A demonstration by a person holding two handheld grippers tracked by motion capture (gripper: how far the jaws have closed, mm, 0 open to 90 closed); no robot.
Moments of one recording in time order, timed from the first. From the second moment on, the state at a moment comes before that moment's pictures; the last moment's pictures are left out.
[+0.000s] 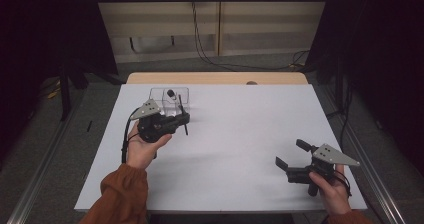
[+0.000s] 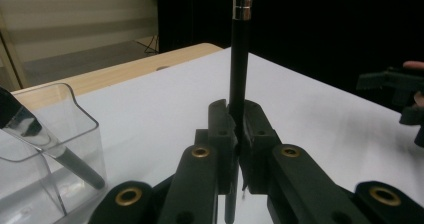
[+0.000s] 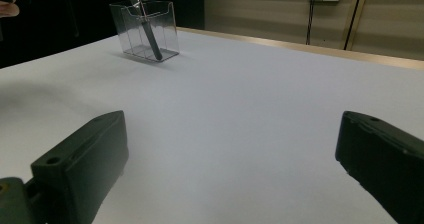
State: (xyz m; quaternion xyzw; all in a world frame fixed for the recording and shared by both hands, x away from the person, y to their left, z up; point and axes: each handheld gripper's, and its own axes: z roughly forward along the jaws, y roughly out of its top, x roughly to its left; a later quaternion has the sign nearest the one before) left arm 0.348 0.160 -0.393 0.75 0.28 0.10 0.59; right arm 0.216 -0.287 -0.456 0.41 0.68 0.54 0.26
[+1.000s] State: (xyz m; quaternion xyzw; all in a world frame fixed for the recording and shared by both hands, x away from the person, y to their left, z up) left arm 0.403 0.154 -0.380 0.73 0.32 0.16 0.58; right arm 0.217 -0.287 -0.458 0.41 0.69 0.54 0.26
